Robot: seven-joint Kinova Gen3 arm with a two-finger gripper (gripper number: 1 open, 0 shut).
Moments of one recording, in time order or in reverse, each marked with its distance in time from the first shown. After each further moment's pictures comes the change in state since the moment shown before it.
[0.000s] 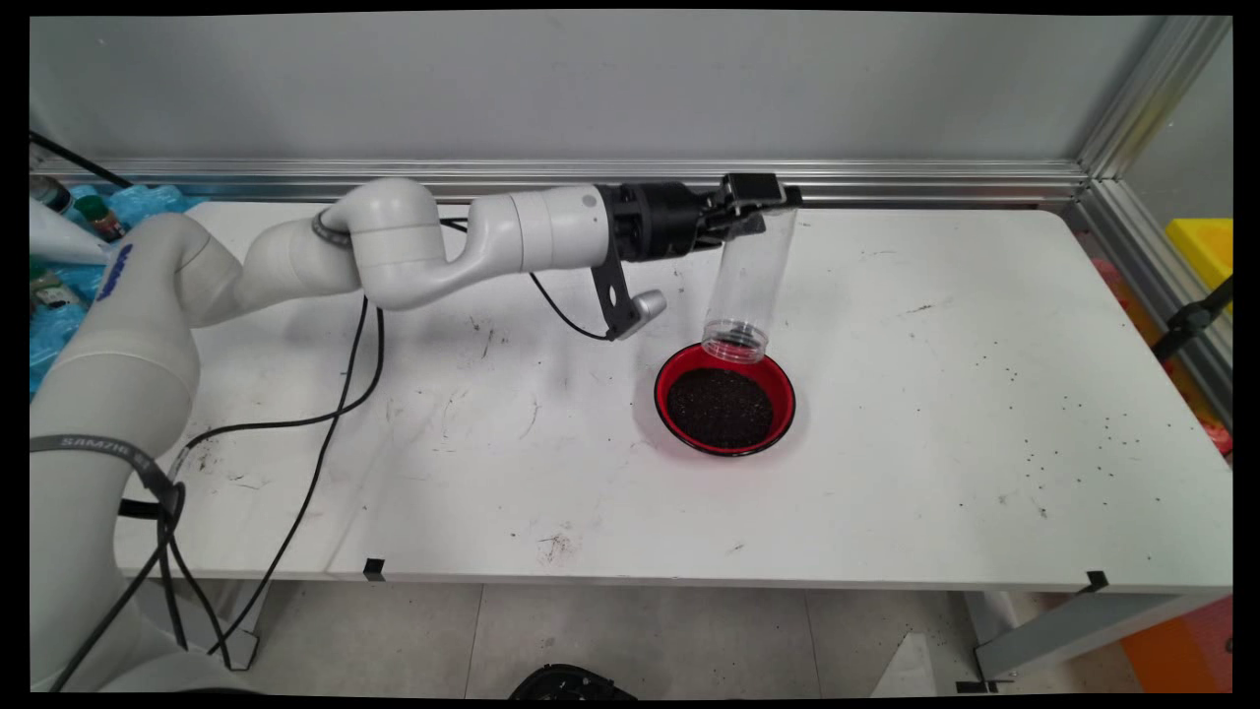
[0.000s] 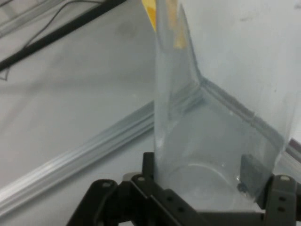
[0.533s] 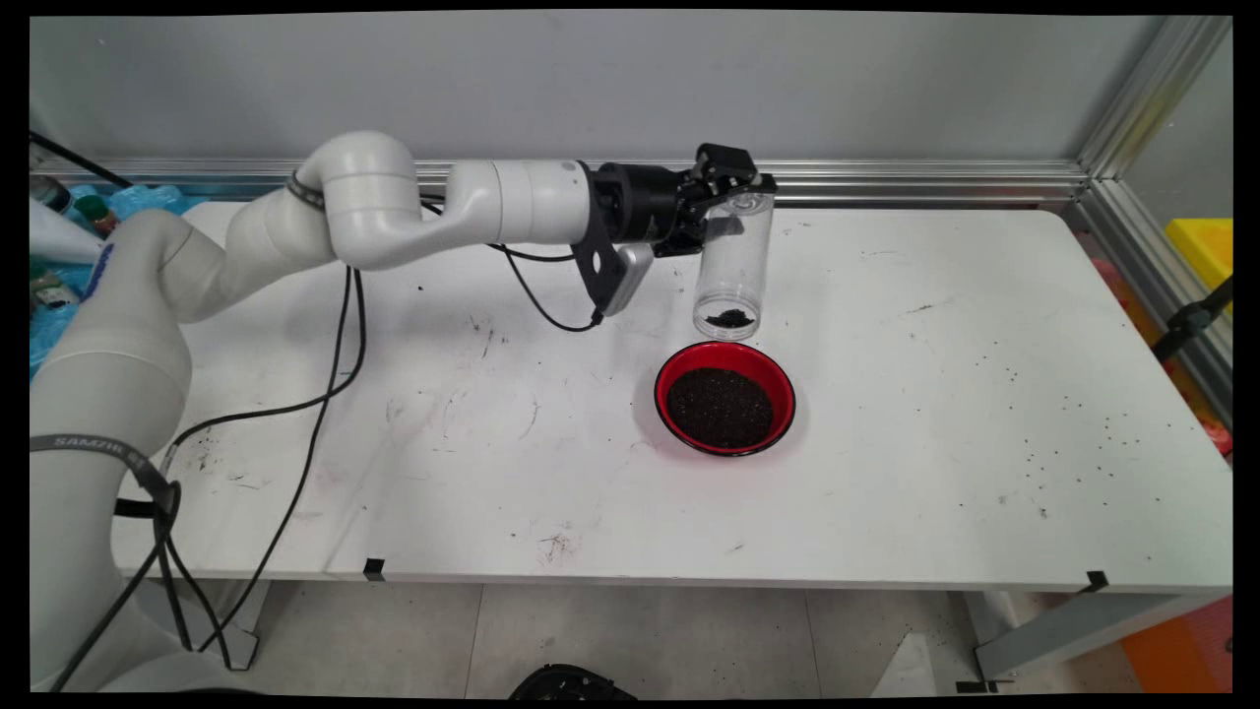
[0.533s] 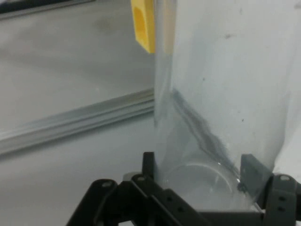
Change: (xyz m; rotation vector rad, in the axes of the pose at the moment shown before) arm -0.025 -0.007 -0.015 -0.103 0.037 -0.295
